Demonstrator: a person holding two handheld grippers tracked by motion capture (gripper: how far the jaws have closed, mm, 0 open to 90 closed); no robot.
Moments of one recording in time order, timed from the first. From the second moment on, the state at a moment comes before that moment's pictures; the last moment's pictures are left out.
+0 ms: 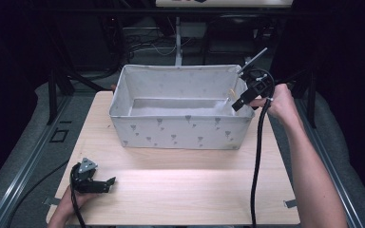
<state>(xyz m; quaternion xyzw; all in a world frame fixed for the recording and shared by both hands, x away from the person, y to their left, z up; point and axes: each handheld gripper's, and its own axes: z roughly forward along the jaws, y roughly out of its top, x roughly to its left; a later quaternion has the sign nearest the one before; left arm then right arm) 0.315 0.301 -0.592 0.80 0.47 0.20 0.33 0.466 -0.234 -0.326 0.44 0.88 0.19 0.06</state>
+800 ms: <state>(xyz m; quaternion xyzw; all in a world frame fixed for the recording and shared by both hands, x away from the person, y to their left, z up) 0.315 0.301 -0.592 0.79 0.47 0.20 0.33 0.405 -0.187 -0.297 0.34 0.91 0.21 0.10</state>
